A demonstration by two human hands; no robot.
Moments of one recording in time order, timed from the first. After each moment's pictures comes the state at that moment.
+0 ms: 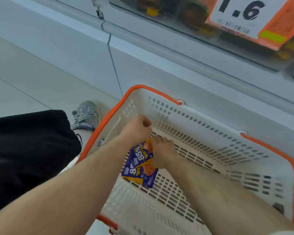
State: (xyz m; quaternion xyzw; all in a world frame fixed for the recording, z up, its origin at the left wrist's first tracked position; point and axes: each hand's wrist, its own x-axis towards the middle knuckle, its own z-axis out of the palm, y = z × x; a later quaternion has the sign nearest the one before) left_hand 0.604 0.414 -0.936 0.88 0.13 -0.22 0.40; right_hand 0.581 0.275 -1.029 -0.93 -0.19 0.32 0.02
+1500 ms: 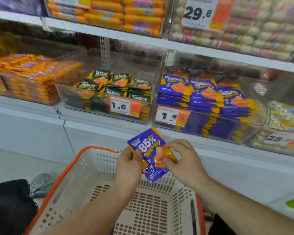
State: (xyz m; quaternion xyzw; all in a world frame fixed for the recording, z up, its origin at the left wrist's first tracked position) left_hand 0.510 0.265 -0.759 0.68 0.10 -0.02 0.73; right_hand 0.492 0.108 -0.735 -0.93 0.02 -0.12 0.36
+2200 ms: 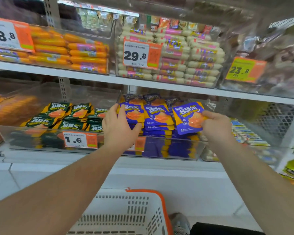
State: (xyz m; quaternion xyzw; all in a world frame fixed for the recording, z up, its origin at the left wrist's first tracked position) left_hand 0.622 0.177 -0.641 0.91 -0.14 0.23 0.32; right_hand 0.523 -0.057 -0.594 -0.71 0.28 -0.34 0.55
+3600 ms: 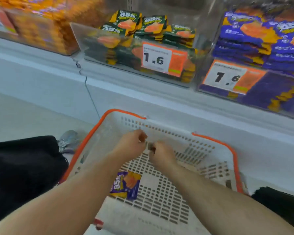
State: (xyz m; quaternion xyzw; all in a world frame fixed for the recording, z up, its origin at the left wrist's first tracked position) left_hand 0.578 0.356 -0.872 0.92 -0.05 -0.16 0.35; right_hand 0.553 0.216 -0.904 -0.96 -0.01 0.12 0.25
